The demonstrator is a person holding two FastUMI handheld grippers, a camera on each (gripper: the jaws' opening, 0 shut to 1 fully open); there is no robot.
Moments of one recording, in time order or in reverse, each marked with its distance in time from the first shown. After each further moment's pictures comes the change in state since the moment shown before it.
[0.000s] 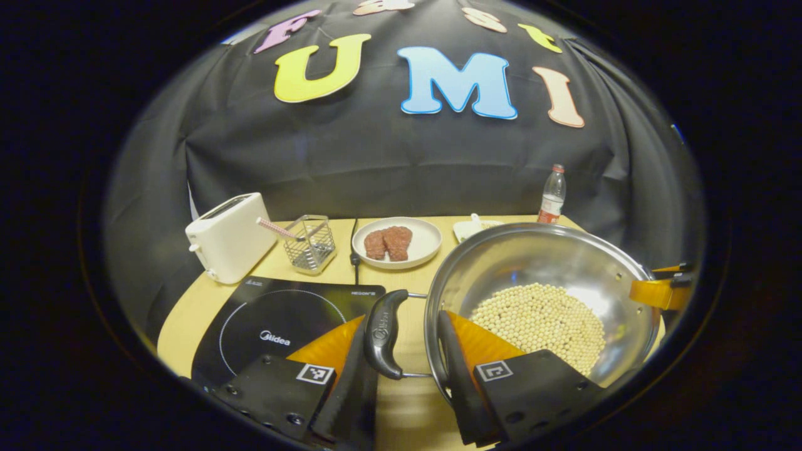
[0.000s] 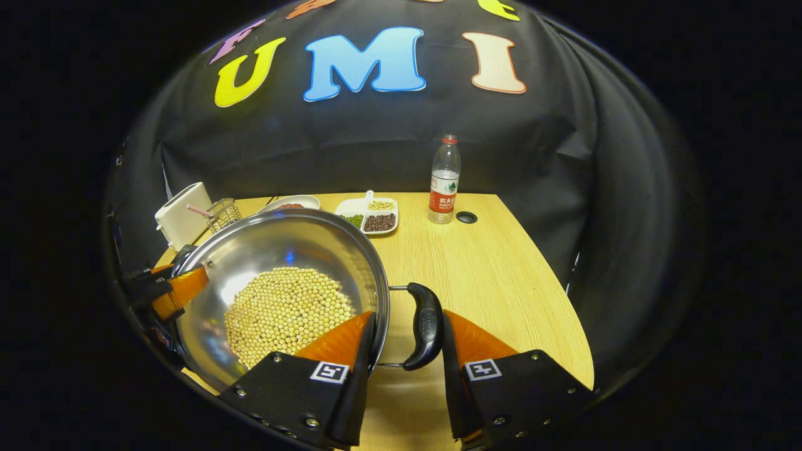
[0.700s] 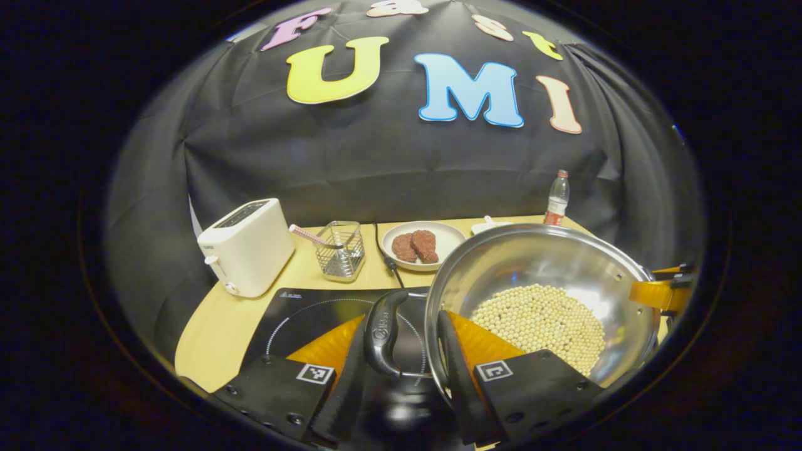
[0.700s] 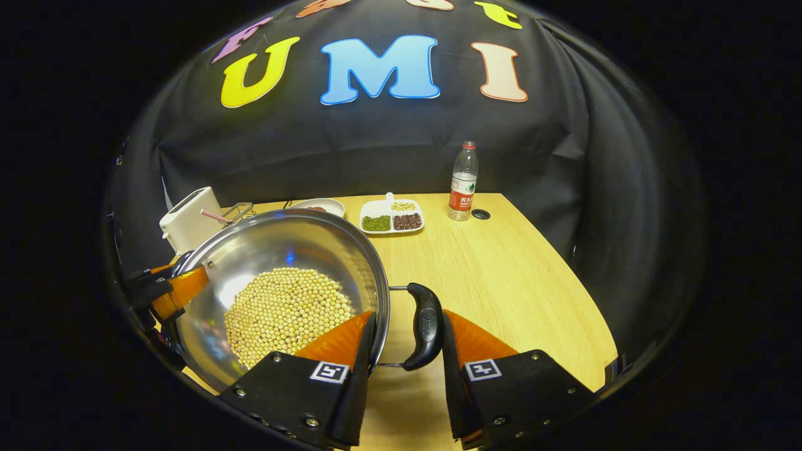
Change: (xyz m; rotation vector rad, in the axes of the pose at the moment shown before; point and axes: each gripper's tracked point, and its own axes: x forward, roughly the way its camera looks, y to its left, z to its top) left arm -0.017 0.091 0.002 0.032 -0.020 -0.052; right arm -0.030 0.089 -0.007 0.044 -0.014 -0.042
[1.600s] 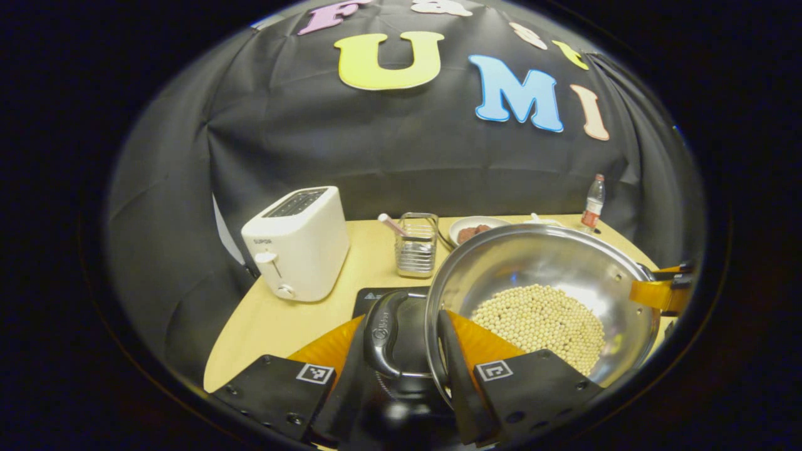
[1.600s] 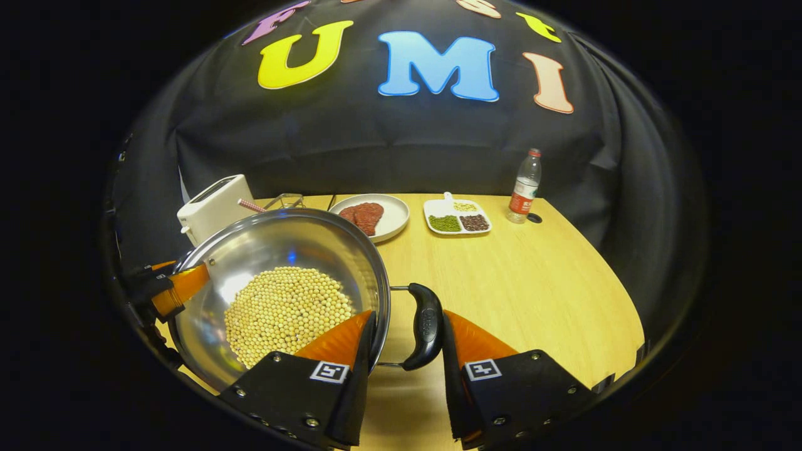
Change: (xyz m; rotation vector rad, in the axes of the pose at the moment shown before) left arm 0.009 0.159 -0.018 -0.022 0.017 0.051; right arm 0.019 0.149 0.002 -0.046 0.010 0.054
